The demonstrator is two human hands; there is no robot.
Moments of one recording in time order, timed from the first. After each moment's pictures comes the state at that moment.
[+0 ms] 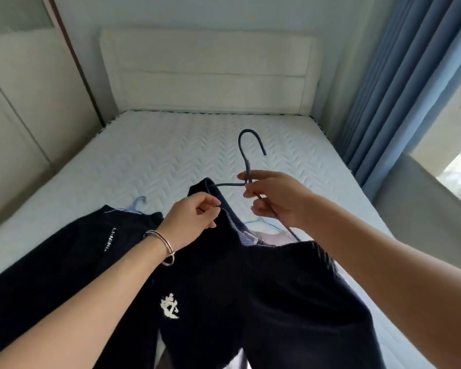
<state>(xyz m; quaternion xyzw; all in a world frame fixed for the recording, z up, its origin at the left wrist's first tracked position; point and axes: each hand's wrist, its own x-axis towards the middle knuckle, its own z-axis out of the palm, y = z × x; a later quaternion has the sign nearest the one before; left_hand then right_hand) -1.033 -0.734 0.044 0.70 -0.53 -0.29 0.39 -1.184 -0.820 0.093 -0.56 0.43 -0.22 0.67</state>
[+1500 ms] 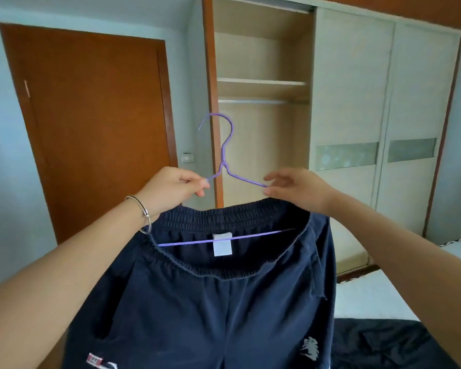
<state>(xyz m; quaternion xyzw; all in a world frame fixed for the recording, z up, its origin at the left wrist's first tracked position) -0.823 0.039 0.310 0.88 -0.14 0.17 0.43 -0.801 -0.209 0.299 -0.90 -0.22 -0.14 0.34</state>
